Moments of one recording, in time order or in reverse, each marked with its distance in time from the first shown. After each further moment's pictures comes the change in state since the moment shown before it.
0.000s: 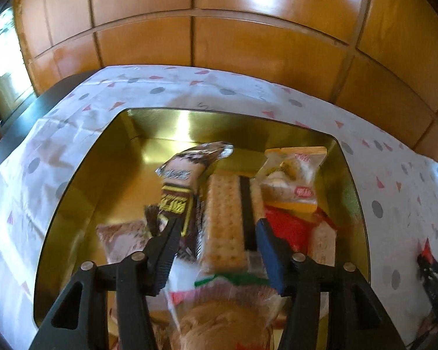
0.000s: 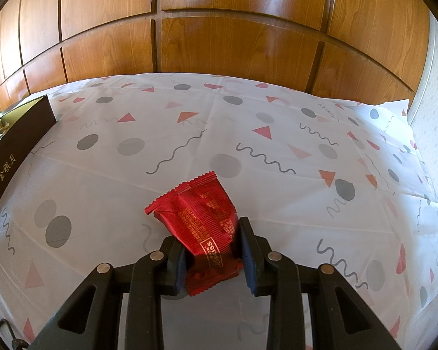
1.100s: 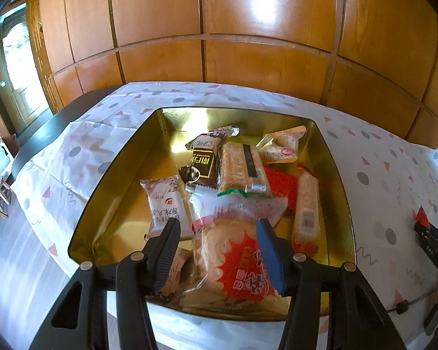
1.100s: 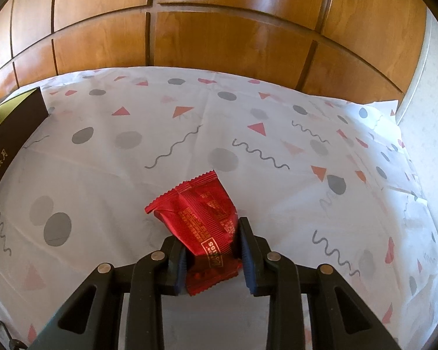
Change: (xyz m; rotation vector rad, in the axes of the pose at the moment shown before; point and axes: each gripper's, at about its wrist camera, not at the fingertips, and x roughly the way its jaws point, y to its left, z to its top) left arm -0.074 0.000 -0.071 0.030 -0.108 0.063; right arm -0.001 0.016 0.002 0.009 0.042 -0.090
